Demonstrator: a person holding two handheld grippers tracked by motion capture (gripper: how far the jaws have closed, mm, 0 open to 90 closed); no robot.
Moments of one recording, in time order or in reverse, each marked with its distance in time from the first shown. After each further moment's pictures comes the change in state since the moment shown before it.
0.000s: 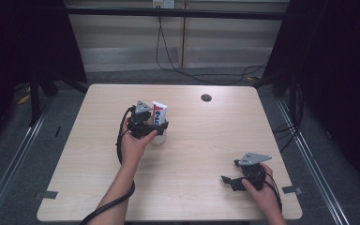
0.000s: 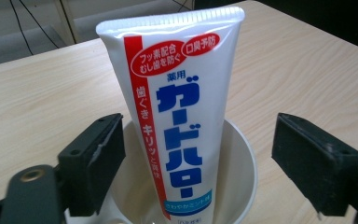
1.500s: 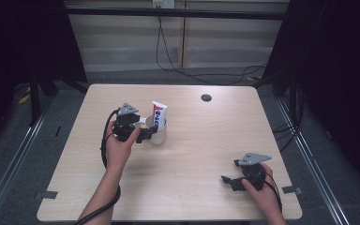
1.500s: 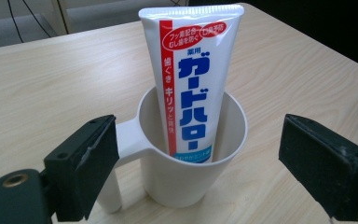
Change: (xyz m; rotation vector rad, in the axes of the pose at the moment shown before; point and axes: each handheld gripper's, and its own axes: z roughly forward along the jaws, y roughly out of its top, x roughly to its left) left arm 0.016 -0.011 -0.041 0.009 -0.053 -0.060; right arm 0.000 0.000 0.000 0.000 0.001 0.000
